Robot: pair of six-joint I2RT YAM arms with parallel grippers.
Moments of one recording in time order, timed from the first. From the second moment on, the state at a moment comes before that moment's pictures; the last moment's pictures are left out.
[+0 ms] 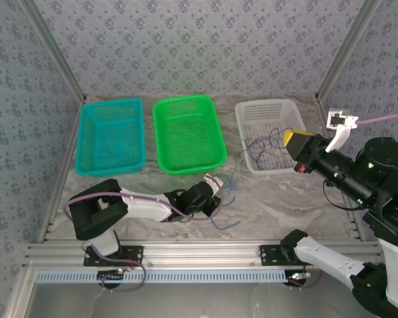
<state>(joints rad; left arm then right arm) -1.16 1.65 0.71 0.24 -0.19 -0.33 0.61 0.86 1.74 -1.05 0.01 0.51</state>
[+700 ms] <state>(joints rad) -1.16 1.68 0.73 0.12 -0.23 -0.35 0.61 0.89 1.93 -1.05 0.23 0.41</state>
